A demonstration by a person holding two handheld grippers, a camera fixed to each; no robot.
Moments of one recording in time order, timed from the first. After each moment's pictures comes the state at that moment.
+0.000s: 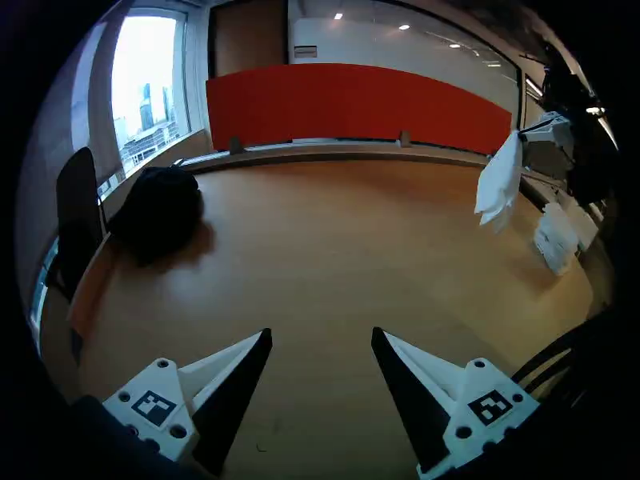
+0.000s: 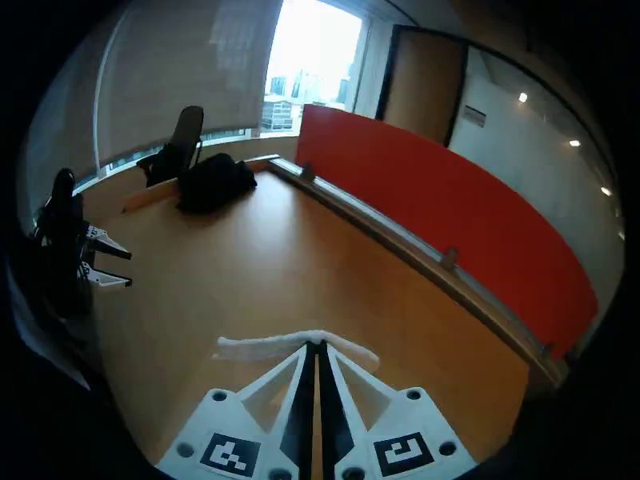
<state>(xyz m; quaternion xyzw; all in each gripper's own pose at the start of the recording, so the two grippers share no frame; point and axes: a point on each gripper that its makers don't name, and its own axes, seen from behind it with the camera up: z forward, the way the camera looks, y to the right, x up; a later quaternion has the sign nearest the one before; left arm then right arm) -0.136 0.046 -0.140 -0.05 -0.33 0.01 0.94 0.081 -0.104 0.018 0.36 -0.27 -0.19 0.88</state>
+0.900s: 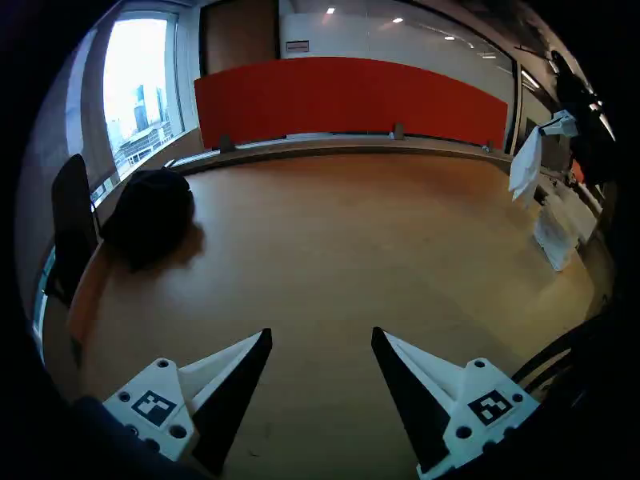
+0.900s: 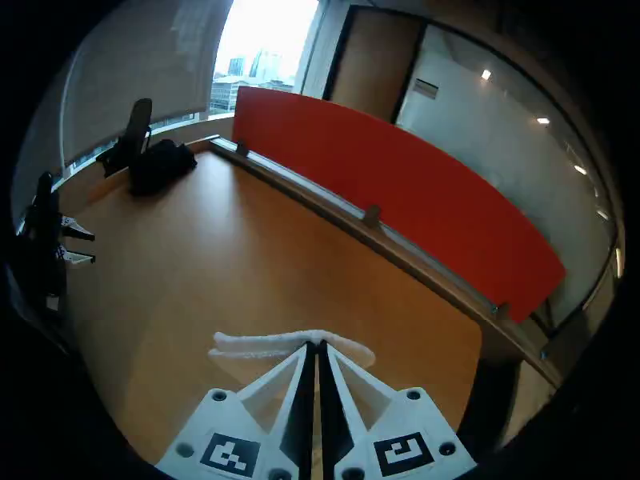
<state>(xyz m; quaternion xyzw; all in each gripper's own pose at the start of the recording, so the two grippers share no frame) -0.141 0.060 -0.129 -0.06 -0.34 0.02 0.94 0.097 0.061 0.040 0.25 -0.31 -0.20 0.89</state>
